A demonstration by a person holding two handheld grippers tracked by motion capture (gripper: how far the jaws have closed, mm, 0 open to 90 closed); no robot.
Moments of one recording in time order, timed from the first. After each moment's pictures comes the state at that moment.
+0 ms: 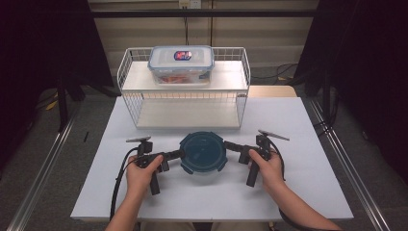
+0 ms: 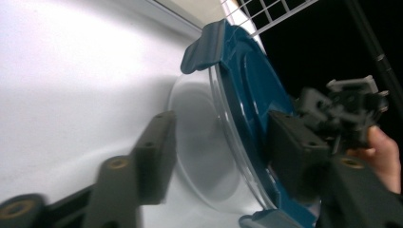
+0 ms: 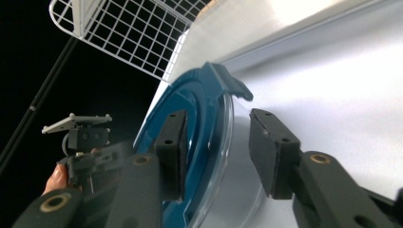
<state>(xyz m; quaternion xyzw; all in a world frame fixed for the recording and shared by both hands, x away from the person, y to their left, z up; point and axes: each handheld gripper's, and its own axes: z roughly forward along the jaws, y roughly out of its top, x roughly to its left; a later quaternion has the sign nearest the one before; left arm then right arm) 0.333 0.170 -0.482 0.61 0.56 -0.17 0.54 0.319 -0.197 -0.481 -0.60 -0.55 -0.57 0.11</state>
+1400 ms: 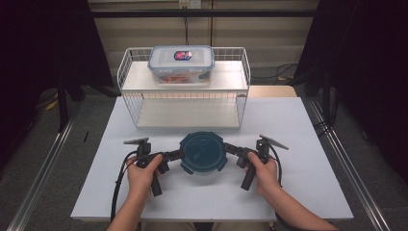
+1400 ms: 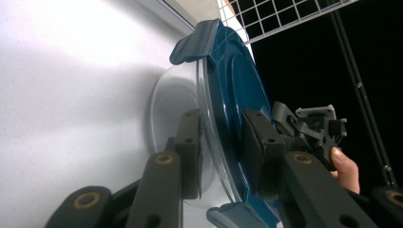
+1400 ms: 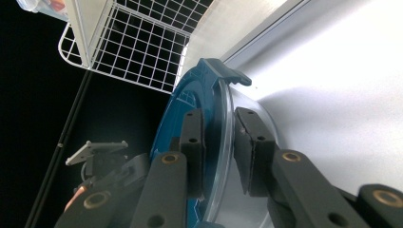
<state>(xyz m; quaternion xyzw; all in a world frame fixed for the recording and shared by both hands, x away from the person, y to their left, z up) 0.323 0.169 -0.477 0.55 0.61 -0.21 0.53 0.309 -0.191 -0.492 -0.65 -0.46 -0.59 0.16</state>
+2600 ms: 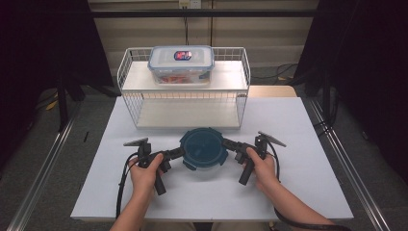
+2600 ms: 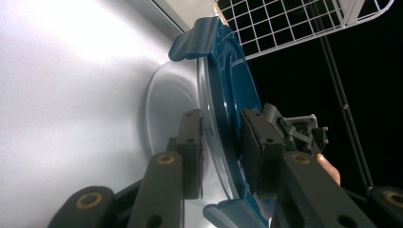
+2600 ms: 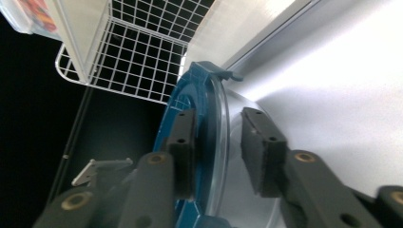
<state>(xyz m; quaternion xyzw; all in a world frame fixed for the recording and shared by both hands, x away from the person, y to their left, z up) 0.325 0.166 -0.482 0.52 0.62 -0.21 0.55 0.324 -0.189 -0.497 -0.66 -0.45 -0.58 0.17</state>
